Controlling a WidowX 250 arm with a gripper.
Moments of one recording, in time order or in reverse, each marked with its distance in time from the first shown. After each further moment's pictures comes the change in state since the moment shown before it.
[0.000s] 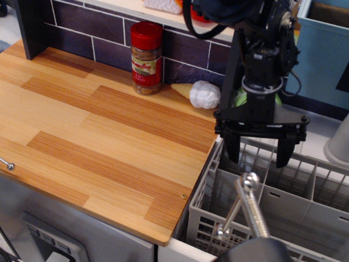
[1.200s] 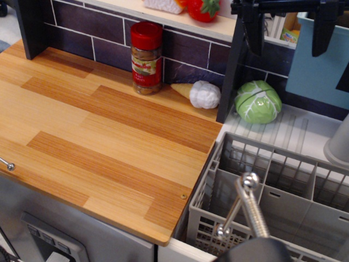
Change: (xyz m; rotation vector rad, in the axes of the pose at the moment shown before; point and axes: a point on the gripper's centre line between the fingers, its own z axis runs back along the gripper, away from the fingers) arm 0.008 -0.021 0.145 -0.054 0.070 -0.057
